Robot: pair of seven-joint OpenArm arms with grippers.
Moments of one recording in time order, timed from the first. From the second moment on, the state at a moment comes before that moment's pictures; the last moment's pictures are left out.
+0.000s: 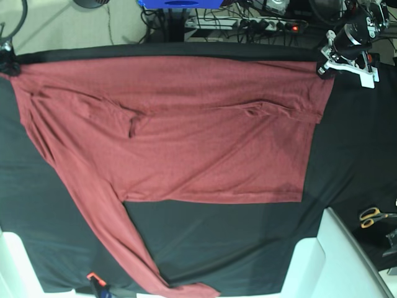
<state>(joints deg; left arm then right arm) 30.7 -11.1 -34.4 90.5 -49.6 -10.6 45.1 -18.3 15.3 53.2 65.4 66.4 0.3 -62.5</state>
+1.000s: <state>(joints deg) 31.9 -10.6 -34.4 90.5 -43.5 -10.6 45.1 -18.5 14.0 53.5 65.4 66.4 0.3 -61.9</state>
